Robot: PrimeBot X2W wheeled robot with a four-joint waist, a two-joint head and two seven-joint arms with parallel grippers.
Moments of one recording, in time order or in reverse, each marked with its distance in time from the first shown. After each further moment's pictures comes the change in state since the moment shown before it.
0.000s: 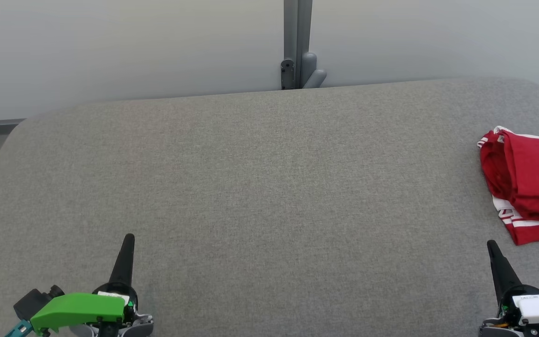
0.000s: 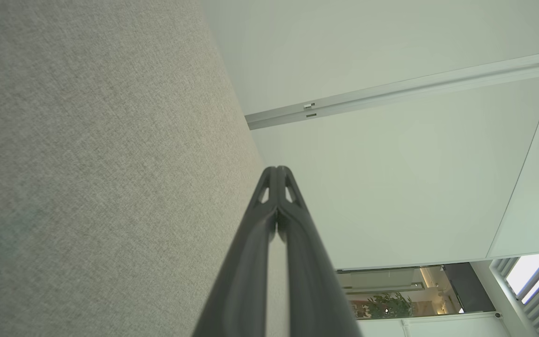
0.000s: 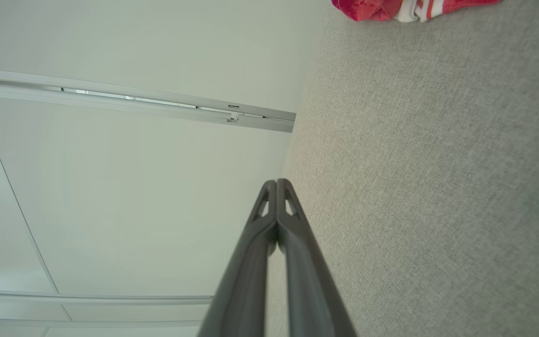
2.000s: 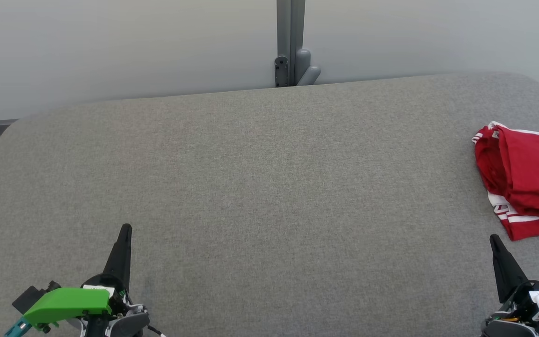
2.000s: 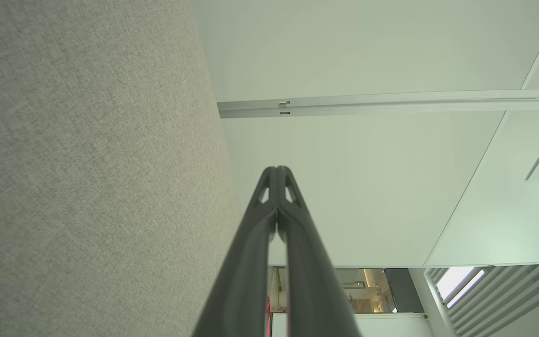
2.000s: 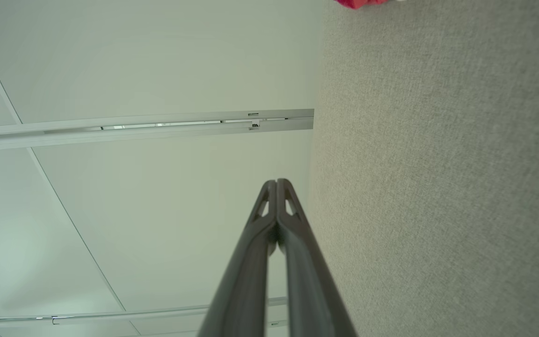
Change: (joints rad) left arm -0.030 -0.003 0.026 0.006 -0.201 -0.023 0.054; right arm -0.015 0.003 -0.030 -0.002 0.216 0.000 0.063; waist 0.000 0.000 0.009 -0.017
